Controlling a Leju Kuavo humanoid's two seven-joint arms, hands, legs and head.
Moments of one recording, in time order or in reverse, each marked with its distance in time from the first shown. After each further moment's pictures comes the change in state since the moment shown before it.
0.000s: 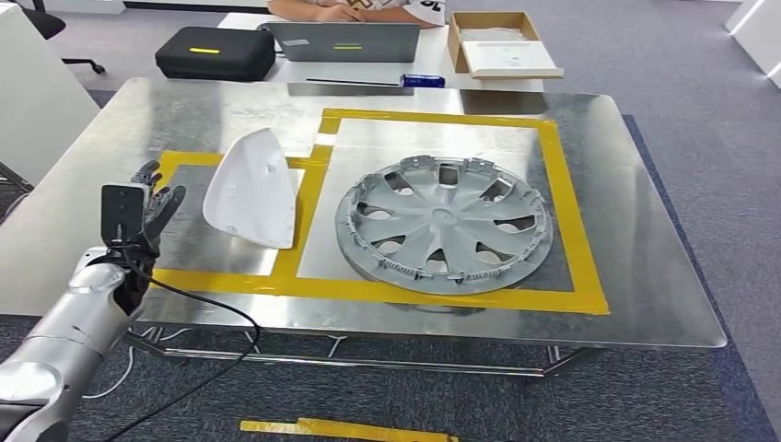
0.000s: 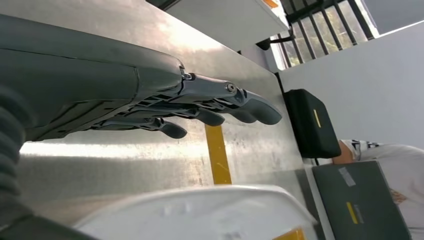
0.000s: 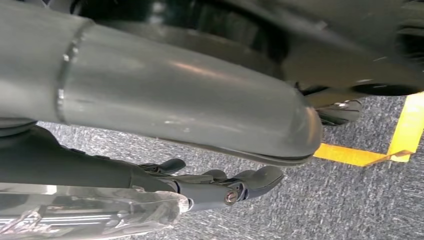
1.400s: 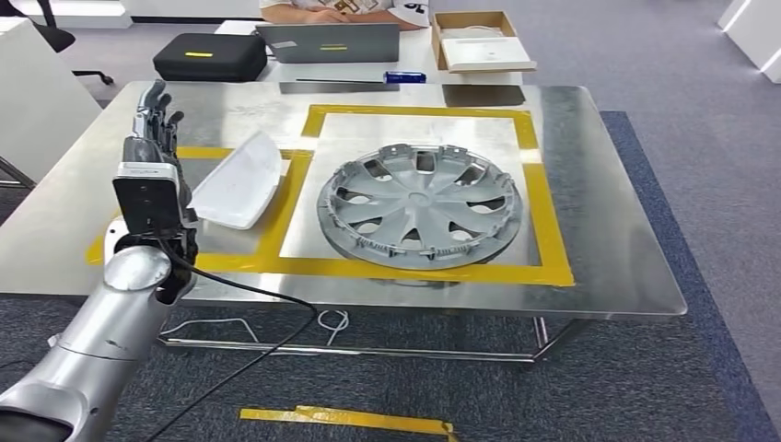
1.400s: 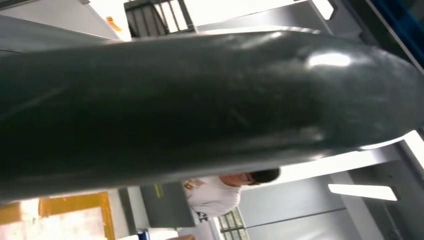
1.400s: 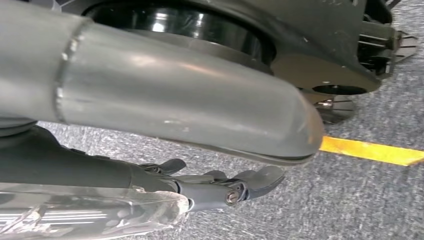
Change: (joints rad) left arm 0.045 -0.098 -0.194 -0.552 -0.153 0.287 0.018; right arm 0.012 0.000 0.004 0.002 -0.009 0.006 0.017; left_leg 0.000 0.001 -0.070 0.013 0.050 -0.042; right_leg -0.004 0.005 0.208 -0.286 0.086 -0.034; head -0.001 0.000
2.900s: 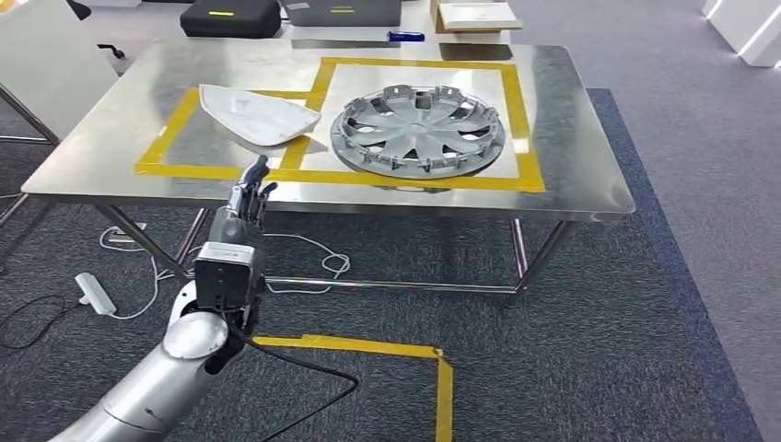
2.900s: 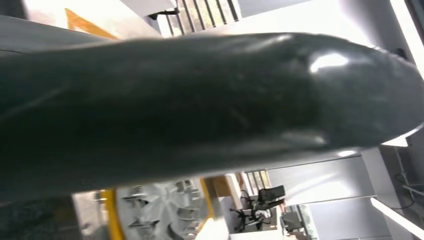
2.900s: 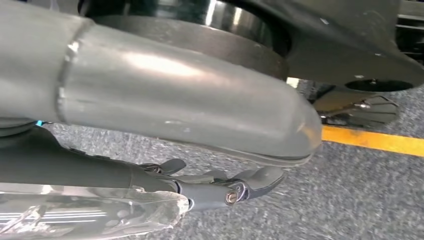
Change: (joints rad) left arm 0.217 -0.055 -0.207 -0.091 0.045 0.003 -0.021; right arm -0.002 -0.005 0.000 0.000 -0.018 0.001 0.002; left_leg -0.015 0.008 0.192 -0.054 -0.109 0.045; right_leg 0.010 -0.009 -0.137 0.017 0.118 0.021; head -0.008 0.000
